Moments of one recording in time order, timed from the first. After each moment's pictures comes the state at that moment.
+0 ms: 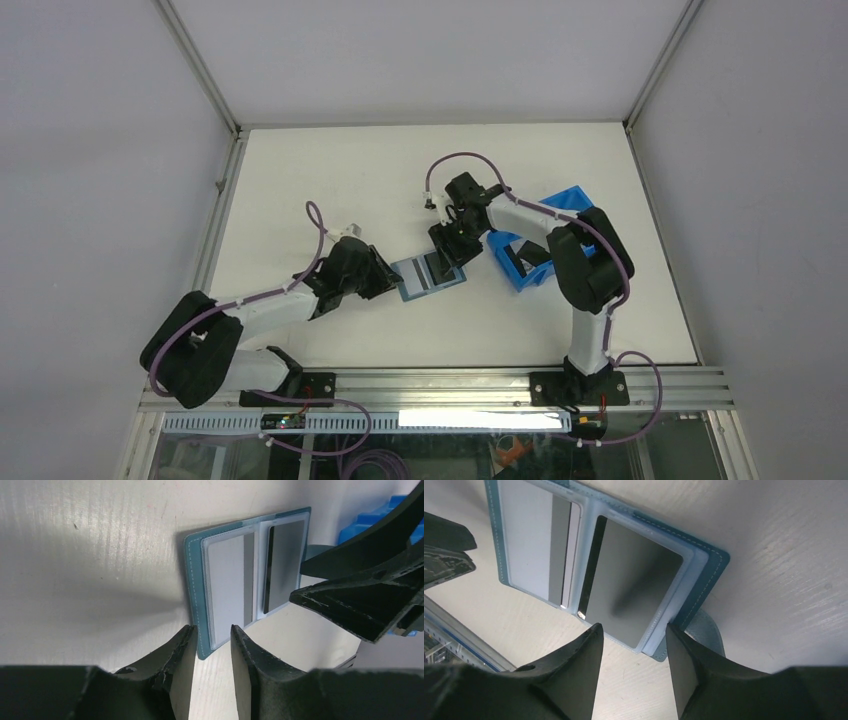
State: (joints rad) left arm -0.63 1.26 0.46 0.08 0.02 -1.06; right arm 0.62 1.91 1.32 -0.69 -0.37 0.00
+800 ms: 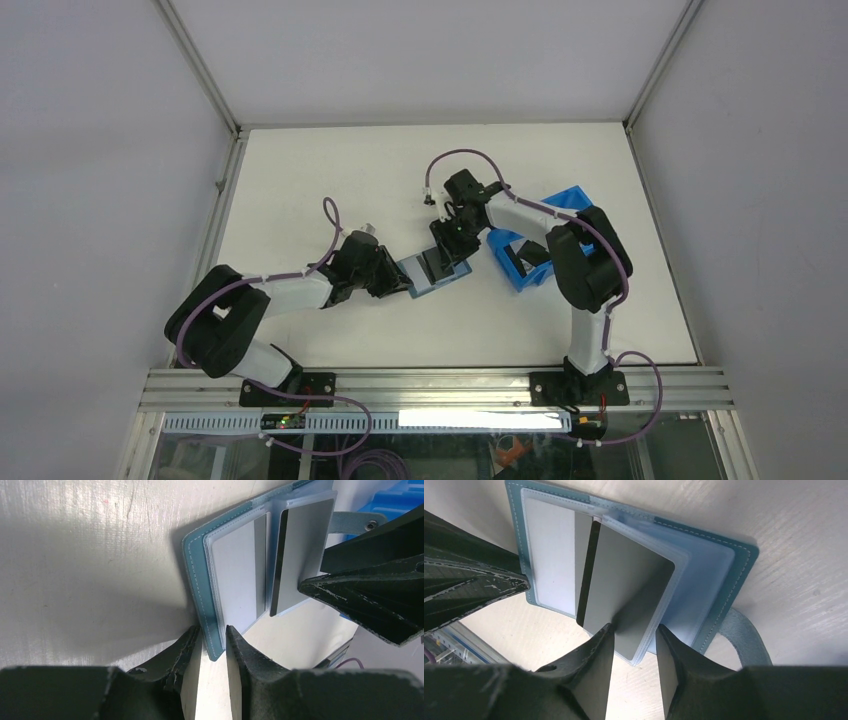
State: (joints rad) left arm -0.63 1.47 0.53 0.15 0.15 -1.07; right arm 0.62 1.93 1.35 -0.69 -0.37 0.04
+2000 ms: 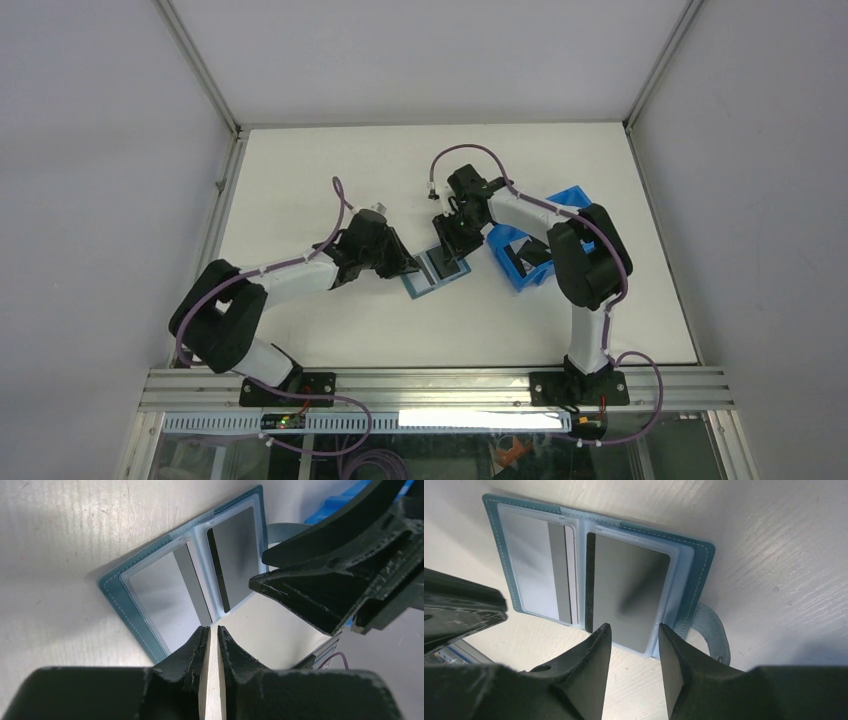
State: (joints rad) left arm -0.63 1.46 0.70 0.01 0.17 -1.02; right arm 0.59 1.94 1.38 -0.71 -0.33 0.04
